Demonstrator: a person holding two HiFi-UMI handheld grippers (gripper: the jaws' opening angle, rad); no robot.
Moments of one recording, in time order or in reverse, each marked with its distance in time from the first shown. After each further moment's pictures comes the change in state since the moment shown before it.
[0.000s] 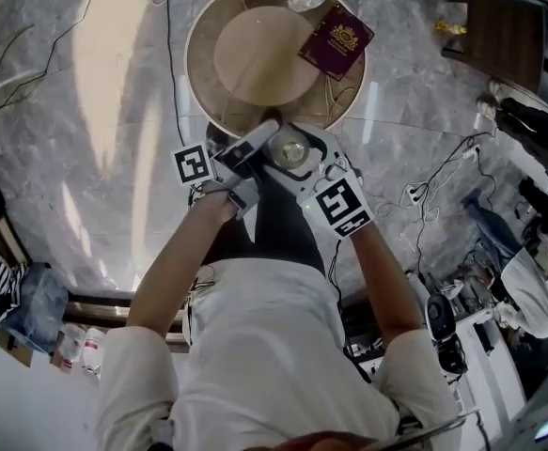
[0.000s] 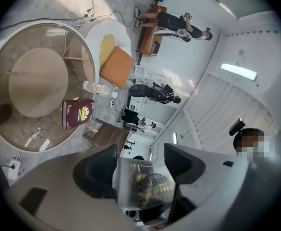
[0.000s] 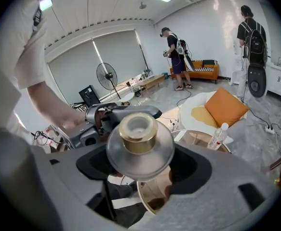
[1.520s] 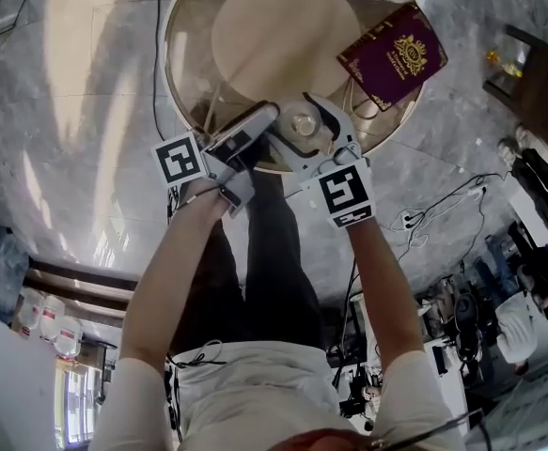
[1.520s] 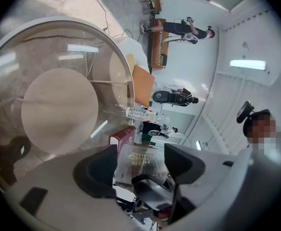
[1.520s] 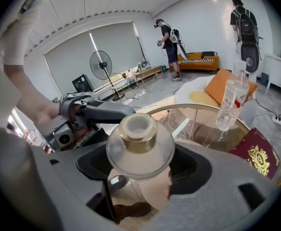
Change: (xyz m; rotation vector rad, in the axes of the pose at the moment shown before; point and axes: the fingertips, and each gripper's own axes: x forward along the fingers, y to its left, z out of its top) left arm -0.014 0.247 0.107 0.086 -0.171 0.190; right arm 0.187 -0.129 -0.168 -0.016 0.030 -0.014
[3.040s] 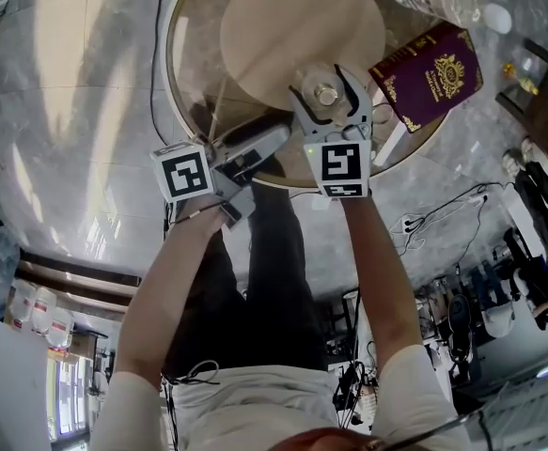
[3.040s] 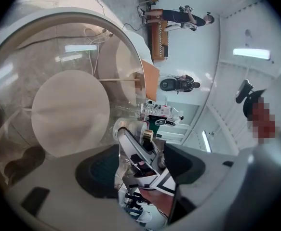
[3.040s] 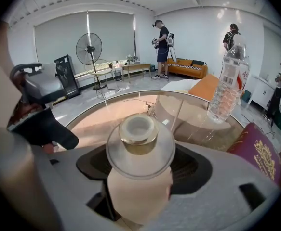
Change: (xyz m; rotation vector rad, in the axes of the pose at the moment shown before) left arm -0.014 0.073 0.009 0.115 0.103 0.094; right arm 0.093 -0.074 -0.059 -0.090 0.027 -0.272
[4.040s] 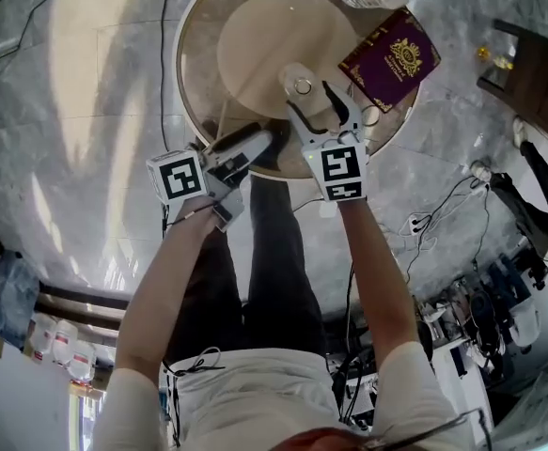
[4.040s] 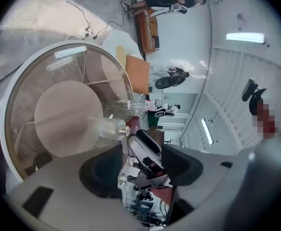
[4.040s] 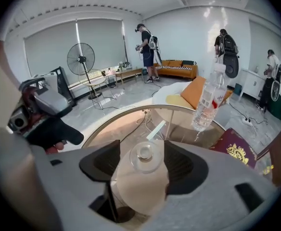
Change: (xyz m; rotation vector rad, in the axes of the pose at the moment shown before) left arm -0.037 -0.071 -0.008 0.094 0.068 -0.001; right arm -0.079 0.003 0.049 0.123 -0.023 -0.034
